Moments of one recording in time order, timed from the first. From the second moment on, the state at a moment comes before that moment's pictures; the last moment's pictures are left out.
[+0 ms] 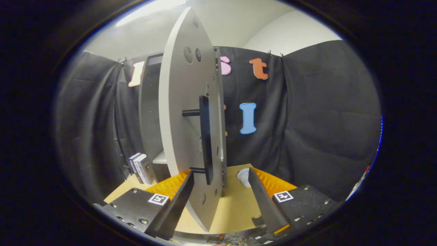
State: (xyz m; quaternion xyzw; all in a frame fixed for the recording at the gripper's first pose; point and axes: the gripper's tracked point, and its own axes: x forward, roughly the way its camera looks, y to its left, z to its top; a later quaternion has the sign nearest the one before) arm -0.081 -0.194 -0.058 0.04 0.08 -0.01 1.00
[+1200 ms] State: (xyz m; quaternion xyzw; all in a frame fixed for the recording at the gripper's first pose) arm 0.104 0.046 -0.076 0.04 0.06 0.13 0.99
